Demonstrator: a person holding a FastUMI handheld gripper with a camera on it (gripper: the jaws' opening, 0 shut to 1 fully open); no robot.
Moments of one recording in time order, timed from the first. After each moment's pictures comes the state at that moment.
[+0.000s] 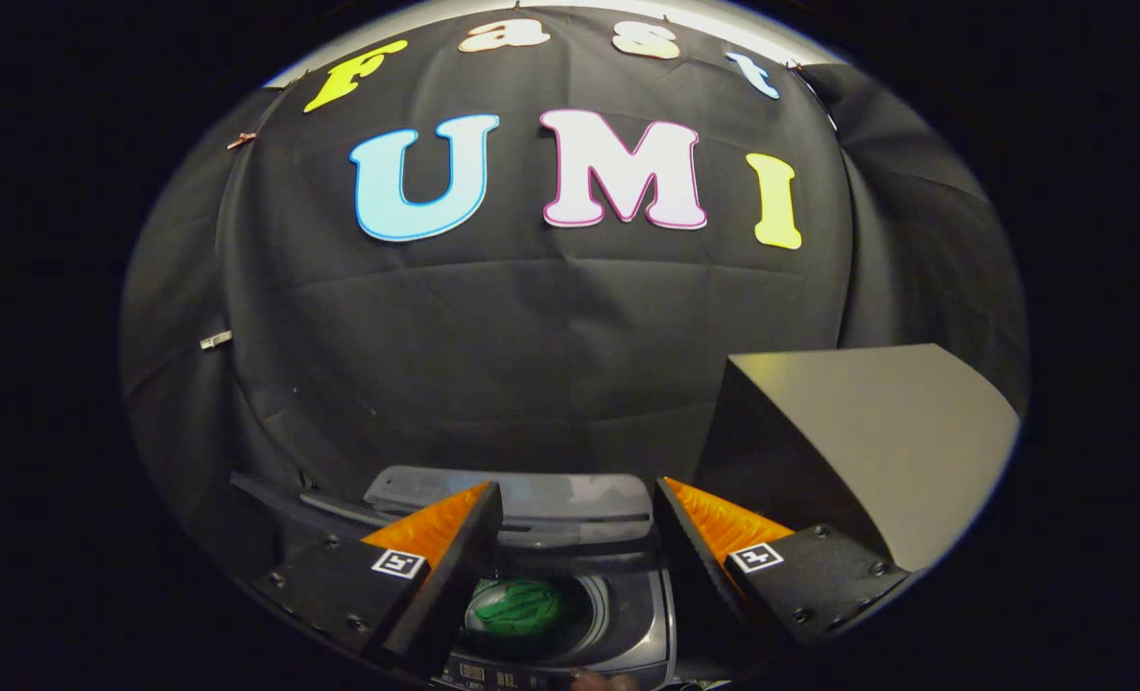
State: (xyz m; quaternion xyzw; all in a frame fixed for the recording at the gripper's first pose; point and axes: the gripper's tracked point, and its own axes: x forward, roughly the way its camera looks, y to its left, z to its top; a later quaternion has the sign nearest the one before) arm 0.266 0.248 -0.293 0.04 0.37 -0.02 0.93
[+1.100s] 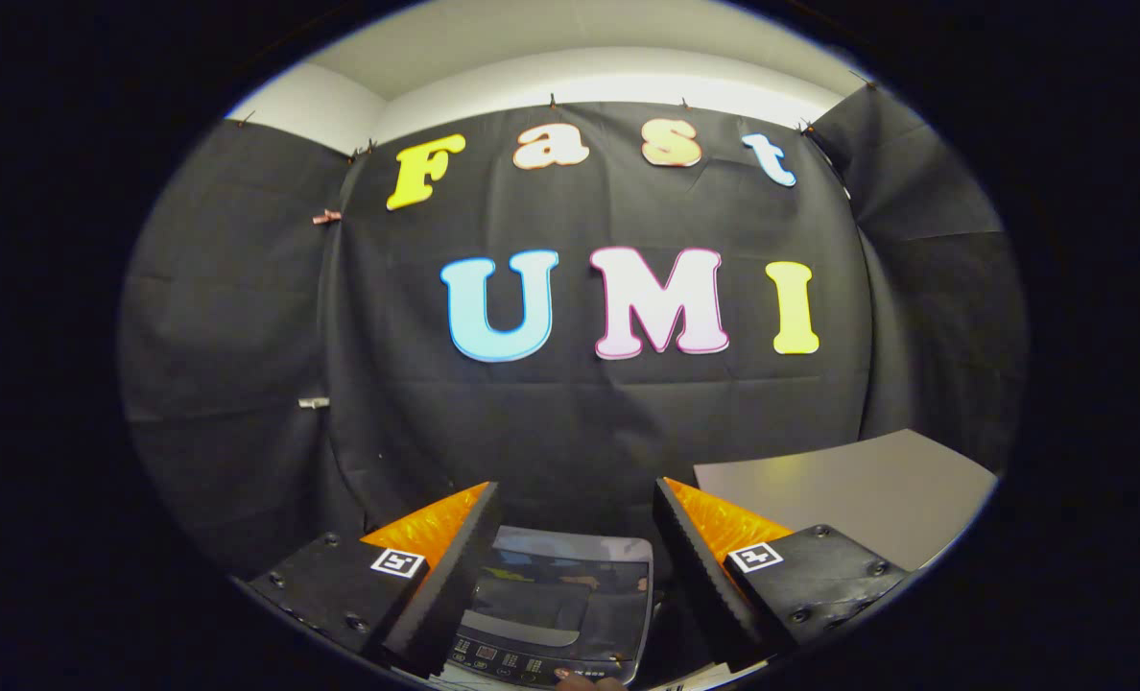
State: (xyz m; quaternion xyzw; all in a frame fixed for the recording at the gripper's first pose) arm 0.189 0.210 -0.082 0.08 0.17 0.08 0.98
